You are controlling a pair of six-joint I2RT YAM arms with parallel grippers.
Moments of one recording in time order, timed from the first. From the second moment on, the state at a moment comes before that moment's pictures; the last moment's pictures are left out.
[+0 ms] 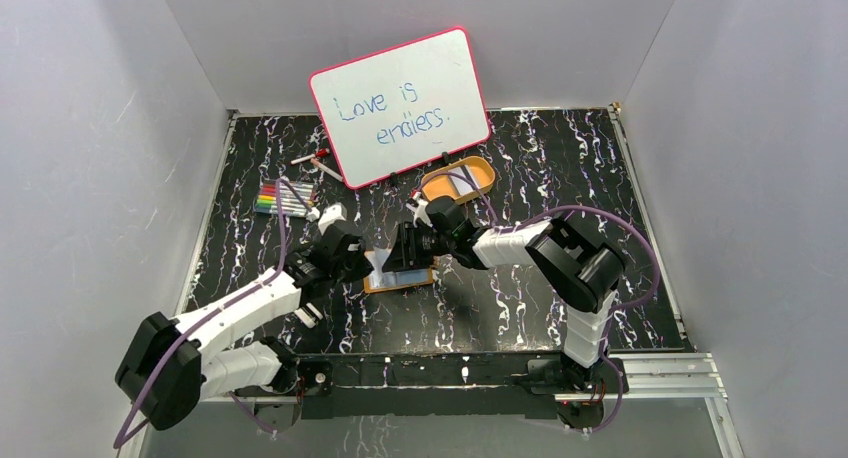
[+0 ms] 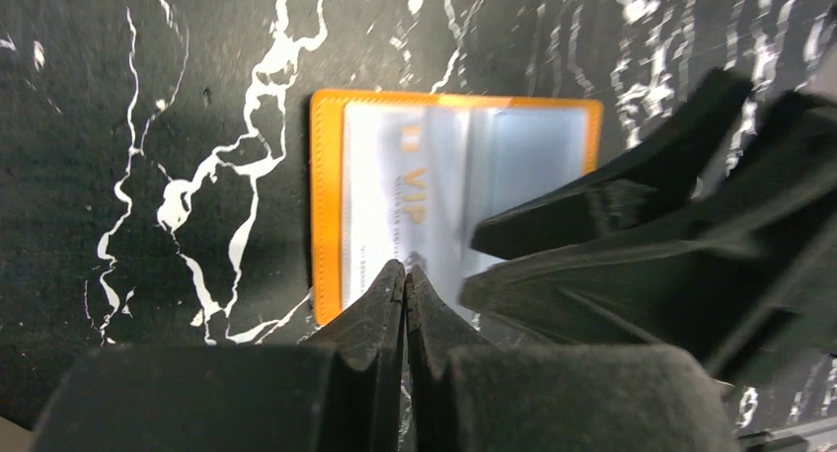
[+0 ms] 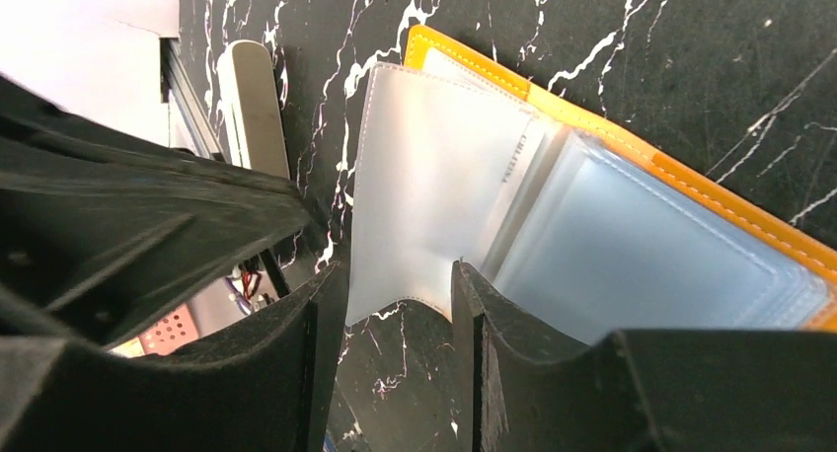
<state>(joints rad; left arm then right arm) -0.68 1.12 0.57 -0.33 -0.24 -0.89 0.84 1.85 0.91 0.34 -0.53 0.78</state>
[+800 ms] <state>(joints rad) -0.67 1.36 0.70 -0.22 -0.18 -0.89 0.85 1.87 0.92 0.32 -0.53 0.73</state>
